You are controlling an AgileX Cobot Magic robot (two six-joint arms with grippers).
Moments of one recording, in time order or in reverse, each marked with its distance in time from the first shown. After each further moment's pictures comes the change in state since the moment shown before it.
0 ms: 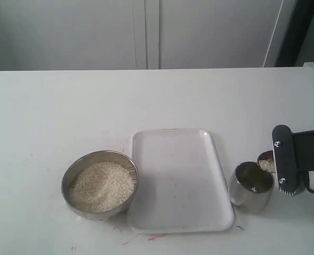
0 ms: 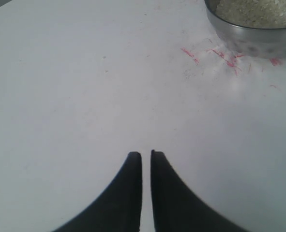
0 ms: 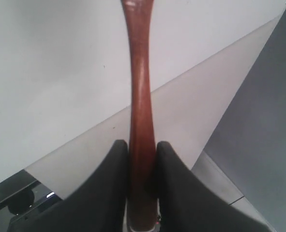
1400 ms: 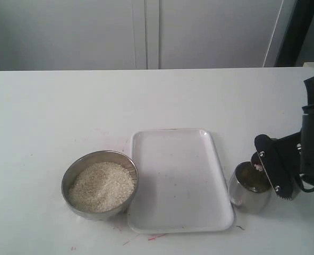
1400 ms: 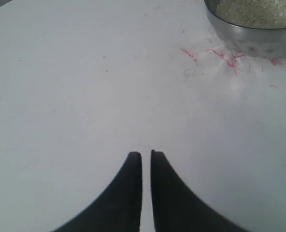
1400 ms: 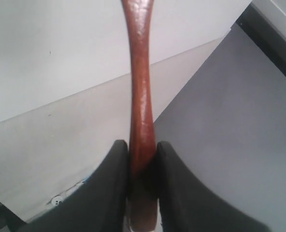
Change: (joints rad) left arm 0.000 0.000 0.000 0.000 0.000 0.000; right arm 0.086 0.067 0.001 -0.175 -0.002 -0.093
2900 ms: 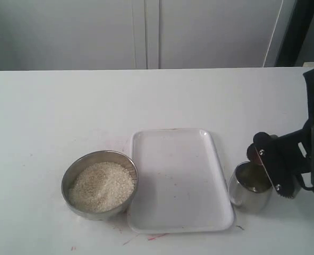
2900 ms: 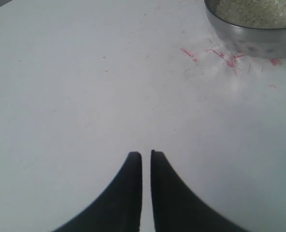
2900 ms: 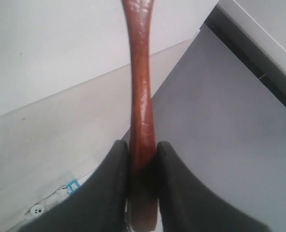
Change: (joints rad) left arm 0.000 0.000 0.000 0.000 0.000 0.000; right arm 0.040 -0.045 0.021 -0.063 -0.002 0.033
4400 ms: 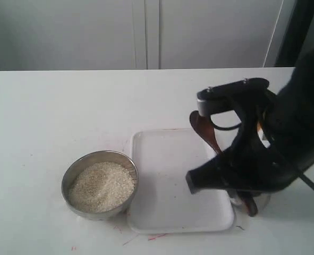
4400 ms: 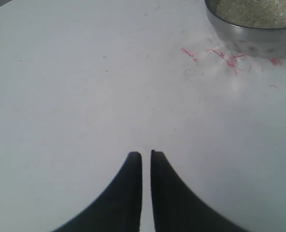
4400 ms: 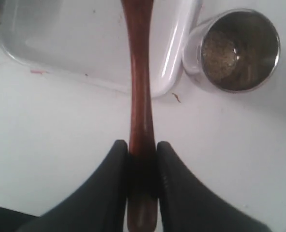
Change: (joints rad) left arm 0.000 0.000 0.000 0.000 0.000 0.000; right arm 0.000 0.046 -0.301 0.980 -0.119 0.950
